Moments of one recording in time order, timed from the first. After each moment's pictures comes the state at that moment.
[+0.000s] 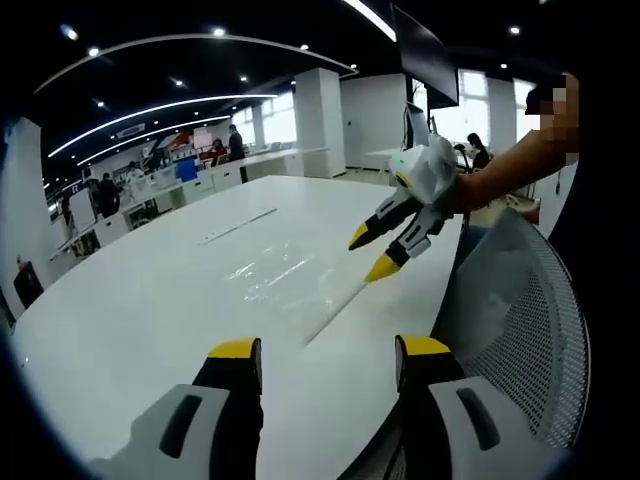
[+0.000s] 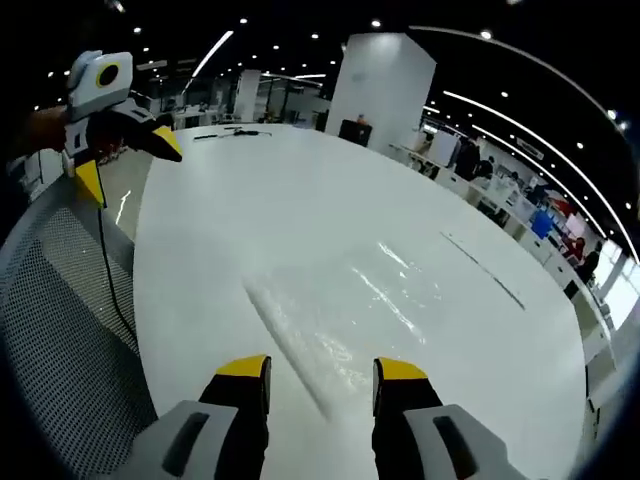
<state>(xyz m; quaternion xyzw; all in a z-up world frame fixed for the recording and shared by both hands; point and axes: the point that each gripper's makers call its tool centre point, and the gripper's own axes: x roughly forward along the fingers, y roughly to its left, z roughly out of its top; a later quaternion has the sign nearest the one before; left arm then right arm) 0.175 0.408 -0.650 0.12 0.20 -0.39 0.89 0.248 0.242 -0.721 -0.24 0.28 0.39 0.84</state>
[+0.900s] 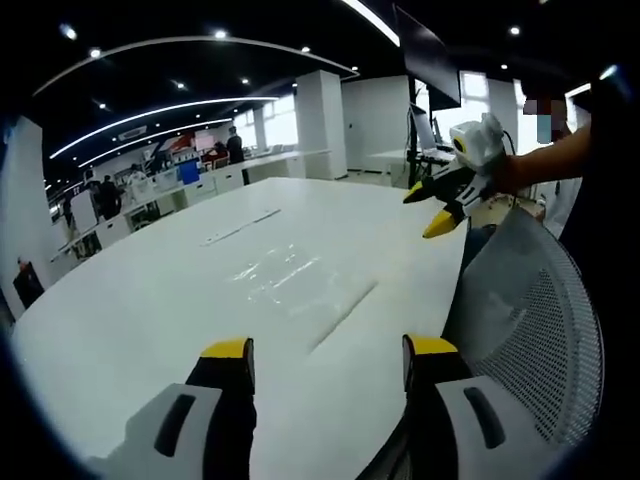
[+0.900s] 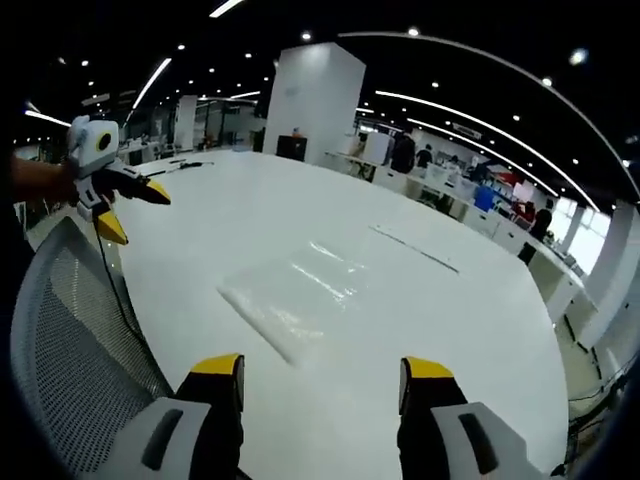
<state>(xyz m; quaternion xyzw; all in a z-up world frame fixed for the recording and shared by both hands) 0.183 0.409 -0.653 0.11 0.20 -0.39 0.89 0.213 0.158 -0.673 -0.18 0.25 0.29 0.91</state>
